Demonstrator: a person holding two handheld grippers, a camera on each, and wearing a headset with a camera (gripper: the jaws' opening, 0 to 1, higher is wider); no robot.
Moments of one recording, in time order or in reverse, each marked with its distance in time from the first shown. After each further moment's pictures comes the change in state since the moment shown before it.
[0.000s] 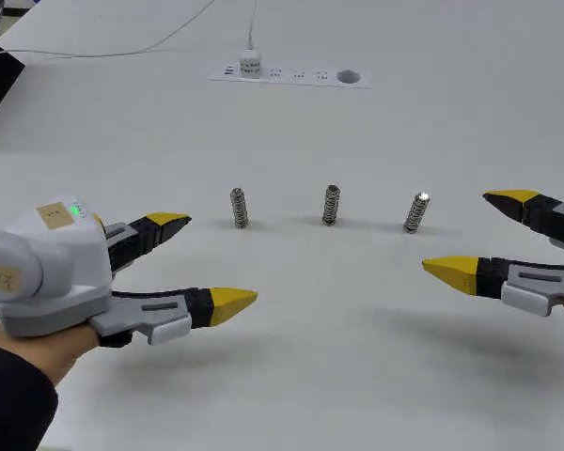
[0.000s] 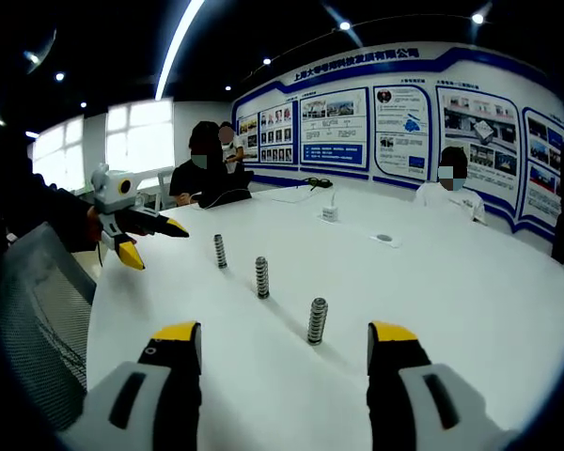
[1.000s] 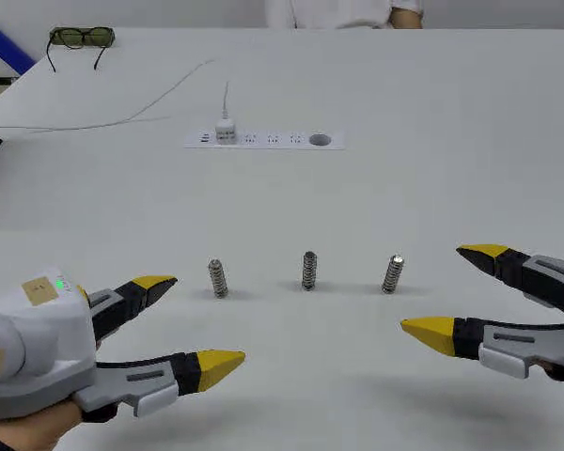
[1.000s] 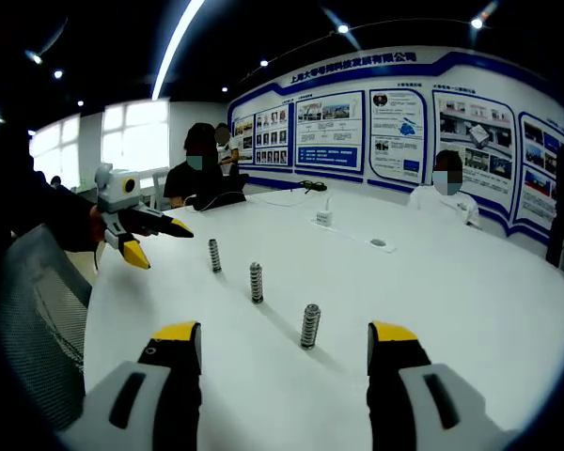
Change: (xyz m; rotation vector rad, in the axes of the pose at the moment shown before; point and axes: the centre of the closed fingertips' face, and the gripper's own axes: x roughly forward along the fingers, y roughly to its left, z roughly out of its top) left arm 0.014 0.007 0.014 -0.003 -0.020 -0.019; right arm -0.005 -0.005 0.006 -0.007 -0.008 -0.035
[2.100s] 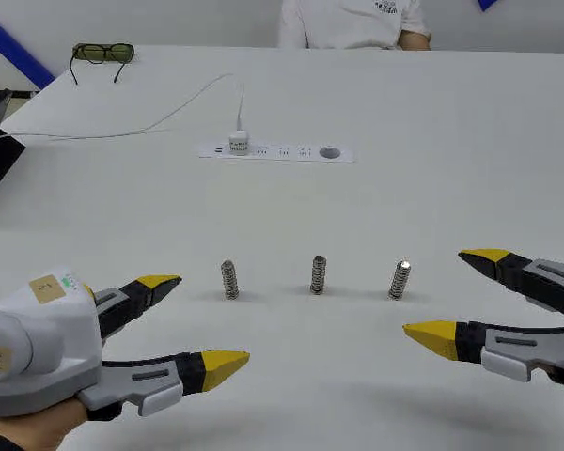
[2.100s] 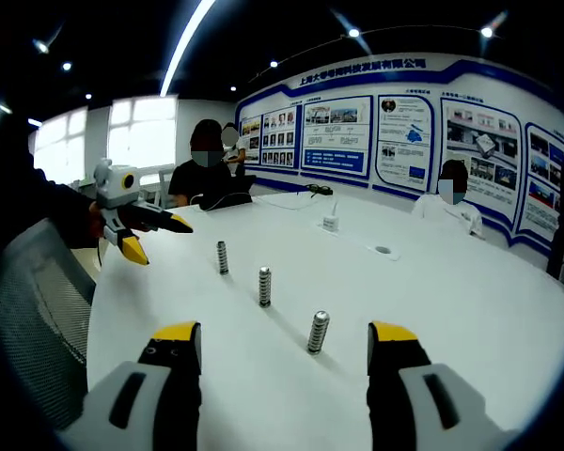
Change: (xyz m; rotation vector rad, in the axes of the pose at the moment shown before) left arm -0.017 -0.004 0.001 0.023 -0.030 0.032; right arm -0.001 0.009 0.007 -0.038 -0.010 0.011
